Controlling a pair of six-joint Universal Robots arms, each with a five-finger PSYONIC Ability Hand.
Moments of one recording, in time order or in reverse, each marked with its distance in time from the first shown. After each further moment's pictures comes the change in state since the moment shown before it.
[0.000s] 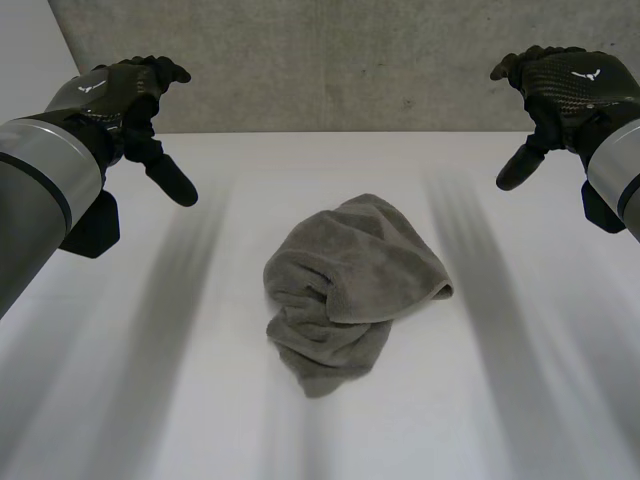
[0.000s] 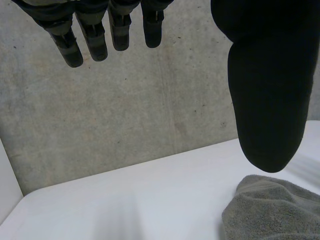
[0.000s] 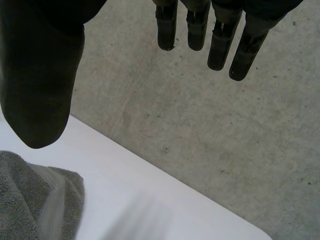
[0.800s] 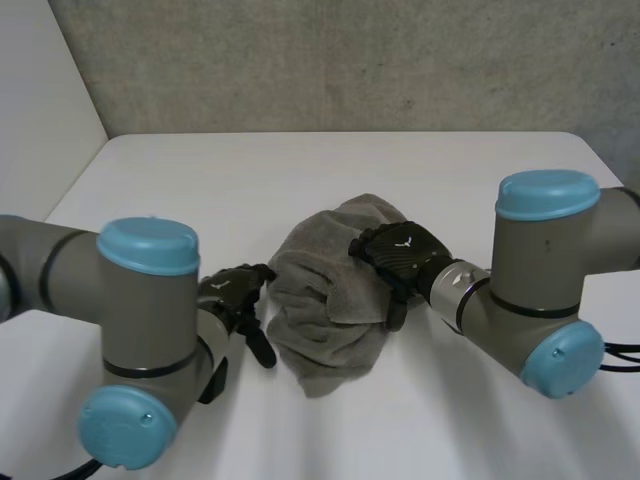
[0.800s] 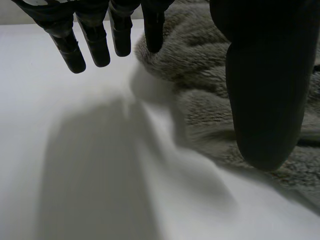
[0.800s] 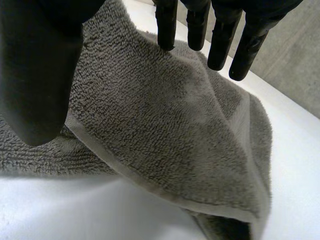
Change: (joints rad) left arm -0.135 -0.400 -0.281 0.246 0.004 -0.155; right arm 0.196 0.459 0.013 -0.071 -0.183 -0.186; left_hand 0.053 0.063 0.062 0.063 0.016; right_hand 0.006 0.000 0.002 0.000 0.000
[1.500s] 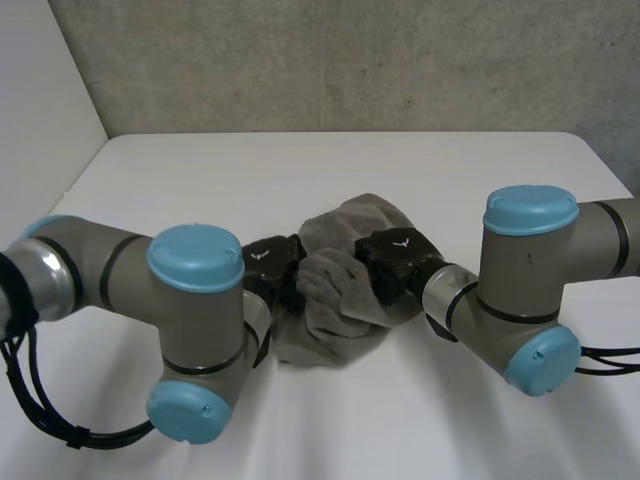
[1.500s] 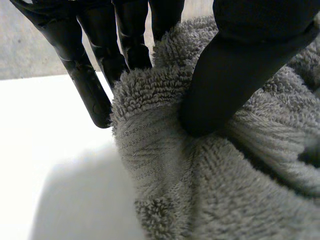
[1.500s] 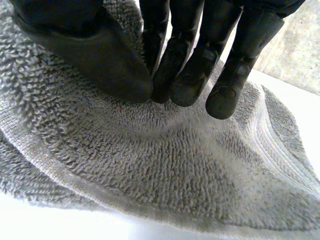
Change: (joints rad) left arm -0.070 -0.115 0.132 0.207 -0.013 0.010; right arm -0.002 0.066 -0.018 -0.086 -0.017 0.201; left_hand 0.877 0.972 0.971 0.980 0.890; right_hand 1.076 1.076 1.089 1.068 1.102
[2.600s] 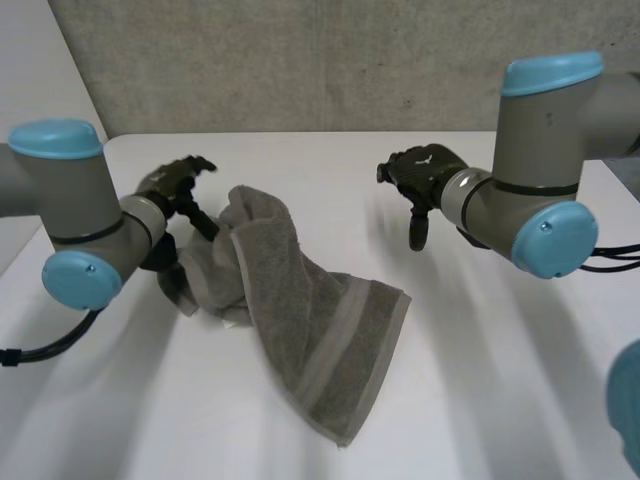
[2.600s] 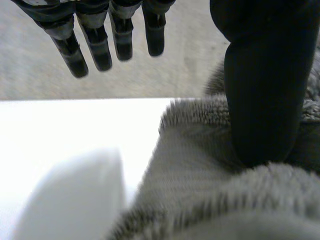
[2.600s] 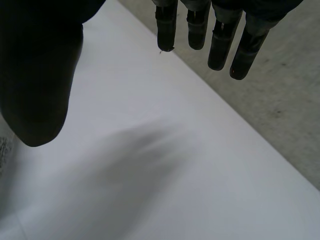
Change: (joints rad) left arm 0.401 -0.090 0.322 -0.185 0.241 0.001; right arm -0.037 0.192 -0.727 0.524 0.123 -0.279; left_hand -0.839 -0.942 -0.943 -0.948 -0.848; right_hand -1.072 -1.086 -1.092 -1.077 -1.111
